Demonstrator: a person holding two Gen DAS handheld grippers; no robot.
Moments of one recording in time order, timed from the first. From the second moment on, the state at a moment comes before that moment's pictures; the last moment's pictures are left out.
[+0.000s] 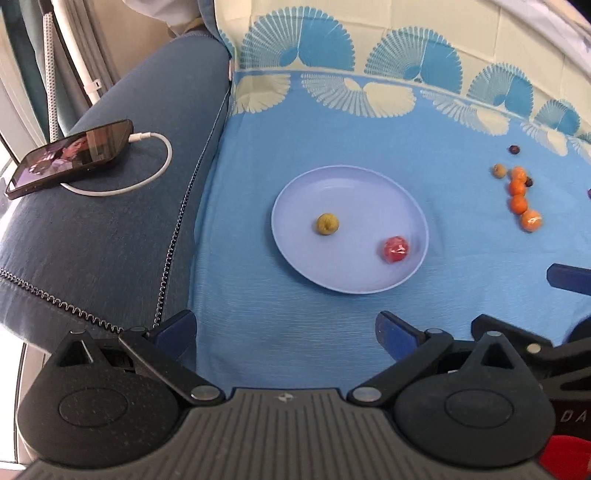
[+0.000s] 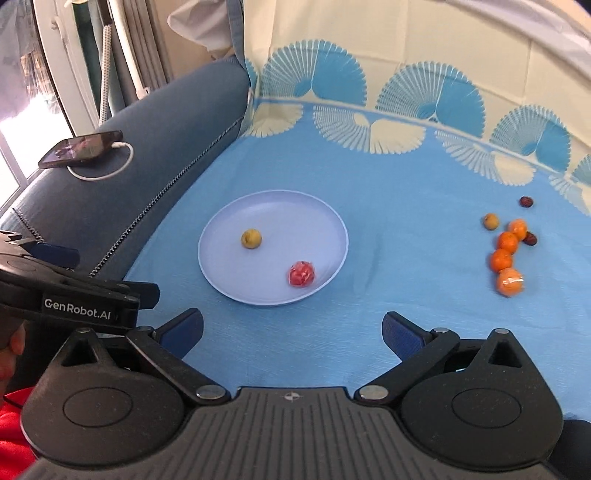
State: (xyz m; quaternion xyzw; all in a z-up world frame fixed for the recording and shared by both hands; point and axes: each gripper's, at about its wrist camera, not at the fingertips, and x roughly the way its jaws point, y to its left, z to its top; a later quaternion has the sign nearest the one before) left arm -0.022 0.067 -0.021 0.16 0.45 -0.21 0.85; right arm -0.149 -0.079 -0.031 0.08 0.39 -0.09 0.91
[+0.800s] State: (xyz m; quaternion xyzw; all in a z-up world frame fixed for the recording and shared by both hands) left arm -0.051 0.075 0.007 0.17 0.41 -0.22 0.87; right arm -0.169 -0.061 -0.016 0.05 0.36 -0.09 0.93
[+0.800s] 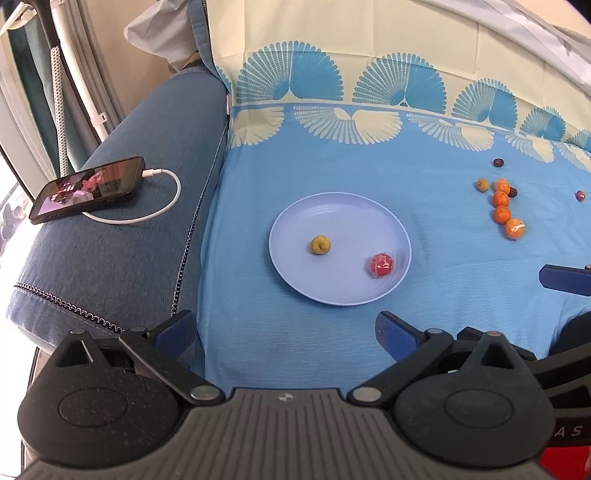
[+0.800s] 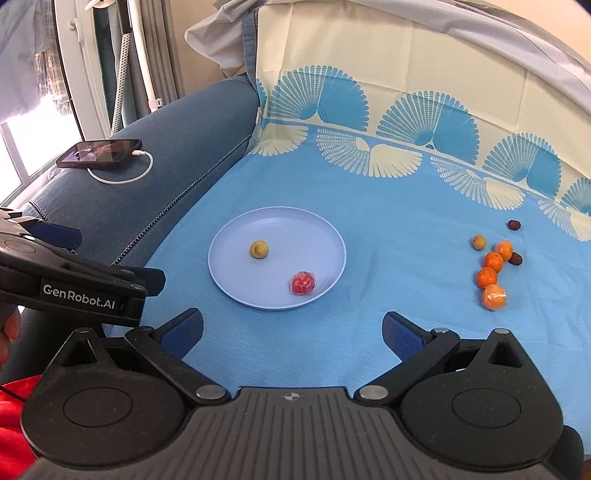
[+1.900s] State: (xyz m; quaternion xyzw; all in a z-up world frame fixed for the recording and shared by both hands) left arm -0.048 0.077 0.001 0.17 0.42 -0.21 0.87; right arm -0.166 -0.060 -0.023 0.05 0.37 -0.09 0.92
